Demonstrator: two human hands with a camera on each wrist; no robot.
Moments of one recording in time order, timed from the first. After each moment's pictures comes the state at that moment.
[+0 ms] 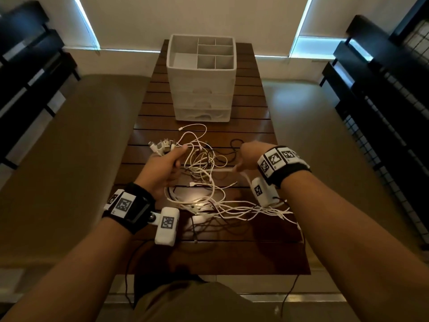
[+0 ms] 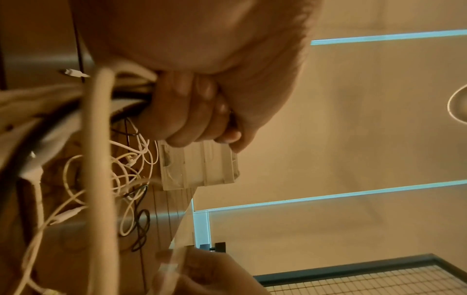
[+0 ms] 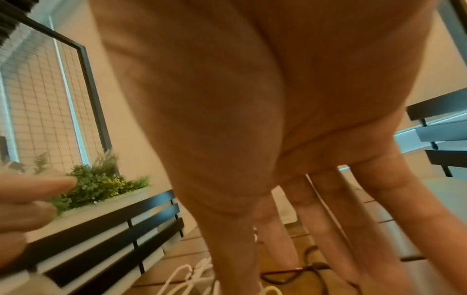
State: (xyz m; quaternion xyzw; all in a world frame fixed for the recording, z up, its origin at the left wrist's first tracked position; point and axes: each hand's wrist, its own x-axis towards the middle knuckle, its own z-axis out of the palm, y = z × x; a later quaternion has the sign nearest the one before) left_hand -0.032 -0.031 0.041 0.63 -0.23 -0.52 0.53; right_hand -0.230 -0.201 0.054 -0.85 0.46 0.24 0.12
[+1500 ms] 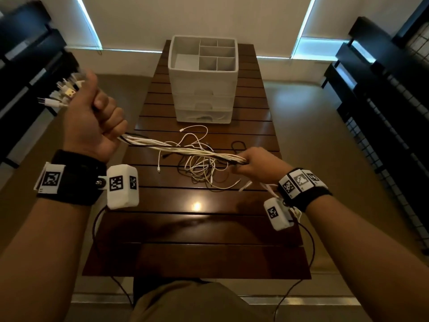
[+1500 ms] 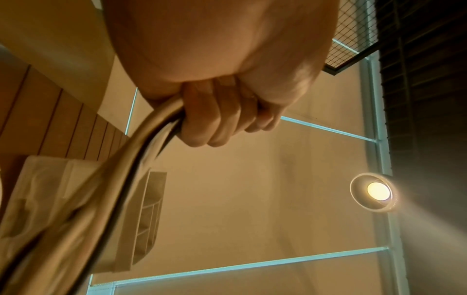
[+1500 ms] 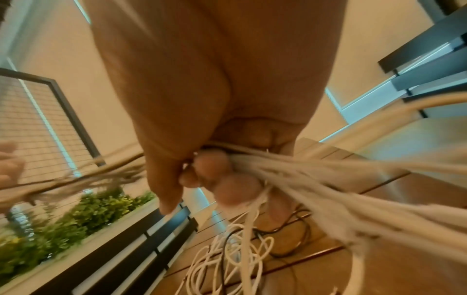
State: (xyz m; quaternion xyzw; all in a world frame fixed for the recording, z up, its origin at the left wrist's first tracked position) left_hand 0.053 -0.025 0.139 0.45 -0.26 -0.43 0.74; right_hand -0.265 -0.174 0.056 -0.87 0.37 -0.01 0.33
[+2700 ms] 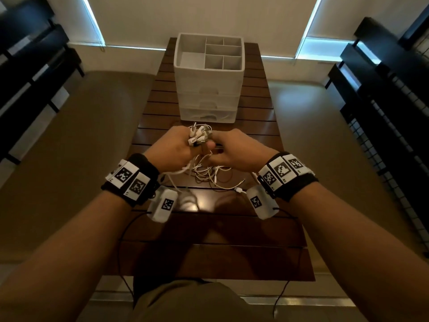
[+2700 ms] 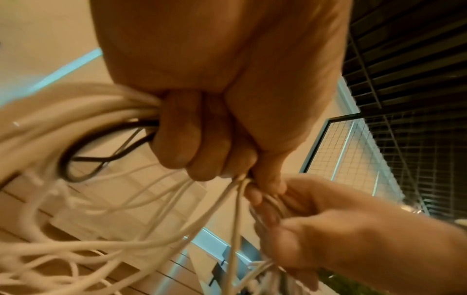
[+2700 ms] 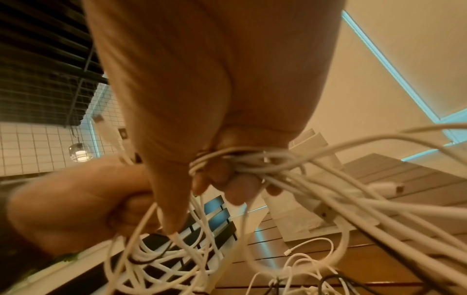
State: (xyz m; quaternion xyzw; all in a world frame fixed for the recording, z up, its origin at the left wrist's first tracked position) left_hand -0.013 -0.069 0.086 0.61 -0.67 -0.29 0.32; right_hand -0.197 -0.161 0.091 -0.93 0.26 -0.05 0.26
